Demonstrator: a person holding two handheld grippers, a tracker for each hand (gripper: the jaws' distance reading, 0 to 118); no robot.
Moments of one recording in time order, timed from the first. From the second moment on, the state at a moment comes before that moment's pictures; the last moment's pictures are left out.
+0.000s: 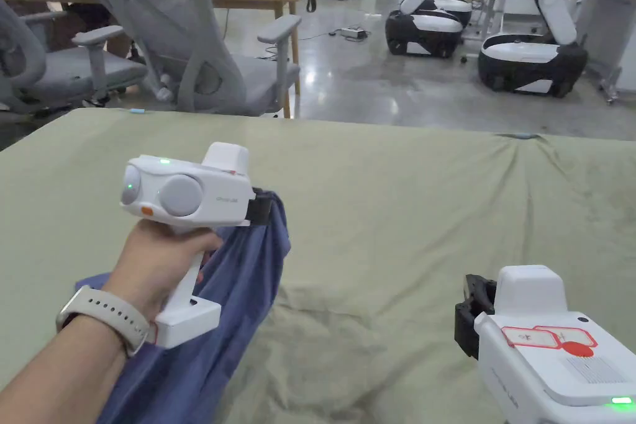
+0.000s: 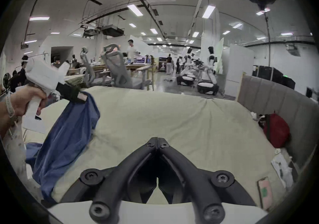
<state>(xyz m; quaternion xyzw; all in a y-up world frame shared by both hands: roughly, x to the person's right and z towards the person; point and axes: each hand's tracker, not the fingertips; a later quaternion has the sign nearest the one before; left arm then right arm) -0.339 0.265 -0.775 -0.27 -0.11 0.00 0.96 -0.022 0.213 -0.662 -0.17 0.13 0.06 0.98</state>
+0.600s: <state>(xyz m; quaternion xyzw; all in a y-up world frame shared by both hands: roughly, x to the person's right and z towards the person) -0.066 0.124 -0.849 -0.40 -0.20 -0.09 0.89 0.141 0.219 -0.627 -0.18 -0.03 0.06 0.98</state>
